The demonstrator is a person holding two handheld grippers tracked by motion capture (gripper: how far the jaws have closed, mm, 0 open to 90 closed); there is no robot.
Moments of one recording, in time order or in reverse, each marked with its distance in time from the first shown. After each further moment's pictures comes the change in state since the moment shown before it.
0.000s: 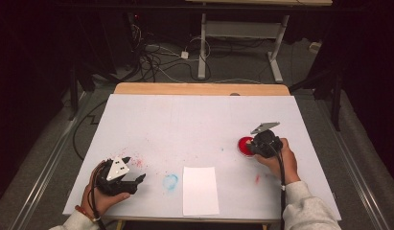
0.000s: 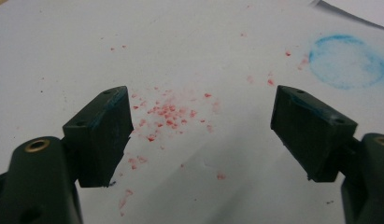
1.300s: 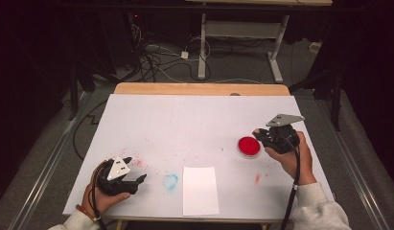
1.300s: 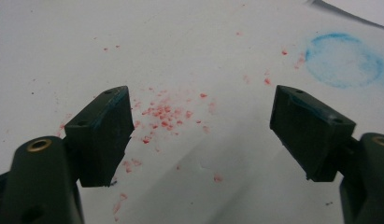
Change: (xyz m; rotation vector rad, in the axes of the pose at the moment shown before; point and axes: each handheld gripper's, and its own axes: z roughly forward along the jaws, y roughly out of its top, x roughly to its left) left arm 0.000 -0.001 0.003 0.001 -0.022 0.007; right arm -0.006 0.012 -0.071 -0.203 -0.015 0.000
